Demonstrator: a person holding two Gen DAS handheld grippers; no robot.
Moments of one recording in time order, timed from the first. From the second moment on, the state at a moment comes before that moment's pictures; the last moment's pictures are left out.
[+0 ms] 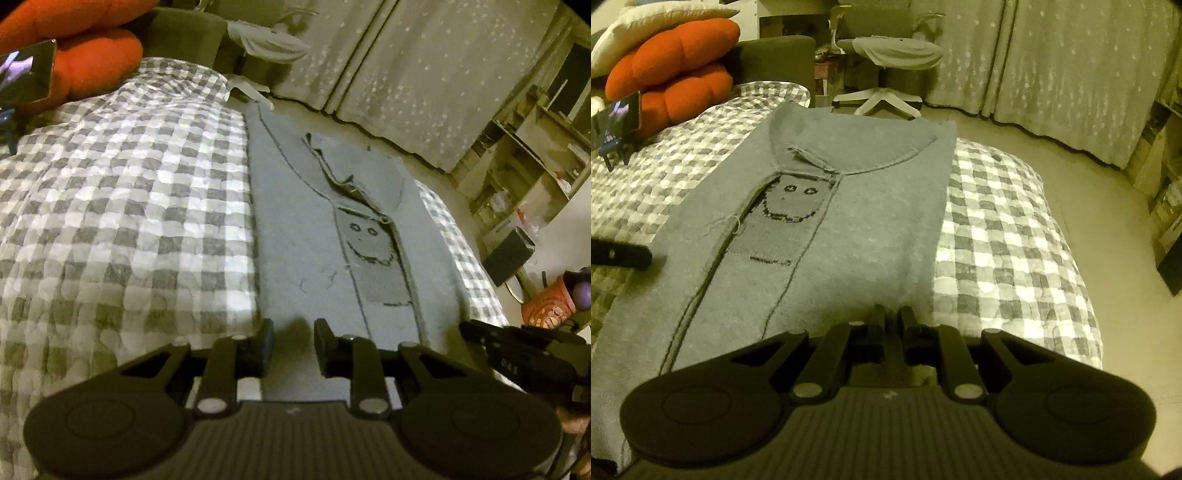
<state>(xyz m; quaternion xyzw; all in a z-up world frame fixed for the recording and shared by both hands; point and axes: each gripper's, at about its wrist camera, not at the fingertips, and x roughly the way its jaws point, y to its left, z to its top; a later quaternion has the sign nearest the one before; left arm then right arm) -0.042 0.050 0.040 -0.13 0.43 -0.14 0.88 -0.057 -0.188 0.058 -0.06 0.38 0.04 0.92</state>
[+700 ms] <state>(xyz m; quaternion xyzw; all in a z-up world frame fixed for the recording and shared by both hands) -0.003 0.040 0.034 -0.09 0.43 -0.15 0.88 -0.025 -0.190 0.055 -0.05 0.37 0.01 0.93</state>
